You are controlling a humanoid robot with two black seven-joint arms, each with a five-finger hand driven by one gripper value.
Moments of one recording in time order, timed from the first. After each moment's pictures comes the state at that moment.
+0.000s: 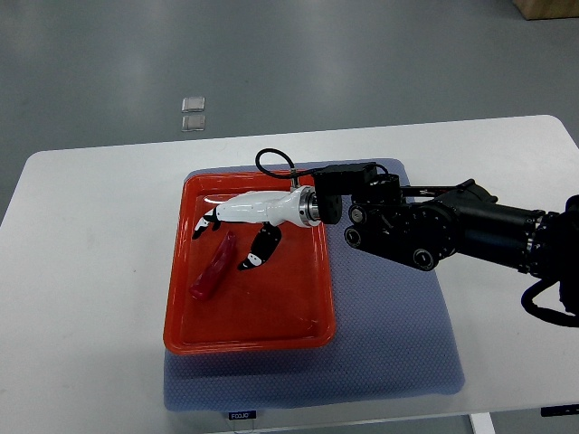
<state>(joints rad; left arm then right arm) -0.01 0.00 -0.05 -0.13 0.12 -0.15 0.04 1.14 0.00 0.05 0.82 -1.34 0.14 0.31</state>
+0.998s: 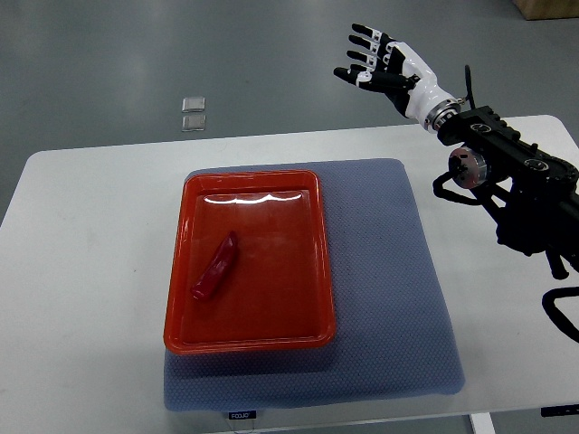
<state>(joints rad) -0.01 0.00 -0.05 -0.13 0.12 -0.15 0.04 0.96 -0.14 0.71 0.56 -0.42 0.13 0.31</state>
